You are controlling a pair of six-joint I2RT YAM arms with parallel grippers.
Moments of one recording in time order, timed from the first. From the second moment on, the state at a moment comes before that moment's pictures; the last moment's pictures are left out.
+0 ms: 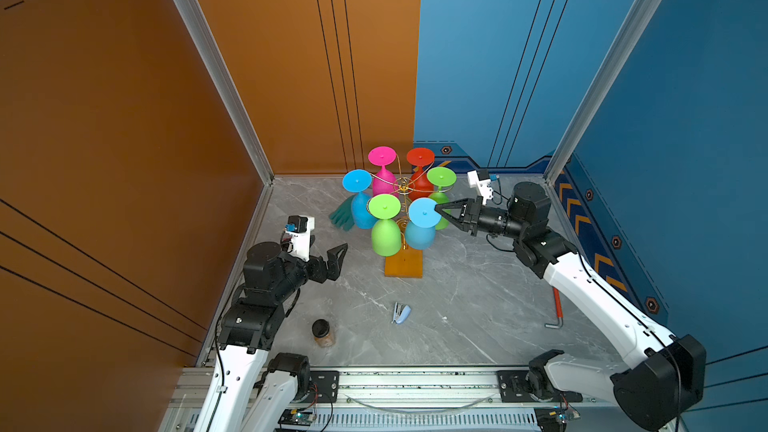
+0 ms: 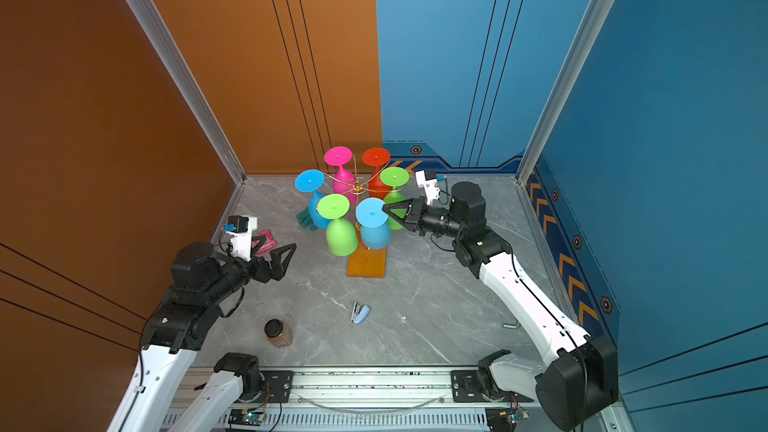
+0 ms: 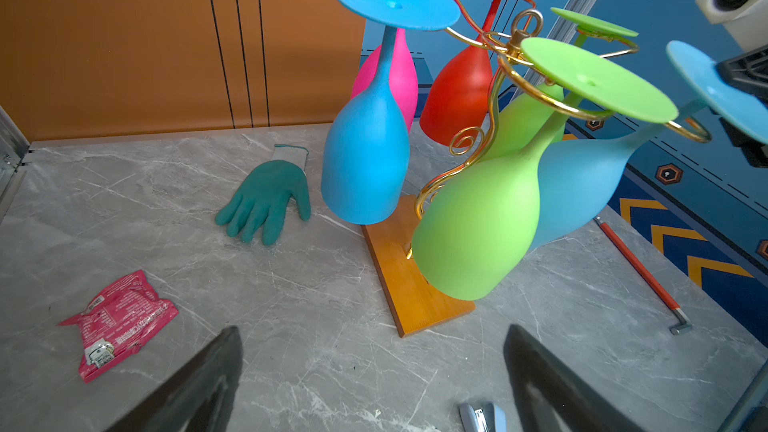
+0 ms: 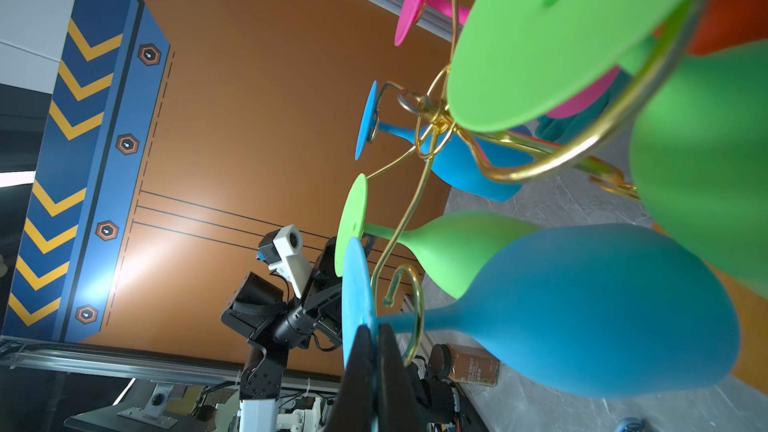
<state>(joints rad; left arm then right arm) -0.12 0.63 0.80 -0.50 0.32 -0.11 0.40 1.23 1.08 0.03 -0.80 1.09</state>
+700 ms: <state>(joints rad) -0.12 0.62 0.79 -0.50 0.32 -0.11 0.45 1.24 1.08 0.05 -0.80 1.10</state>
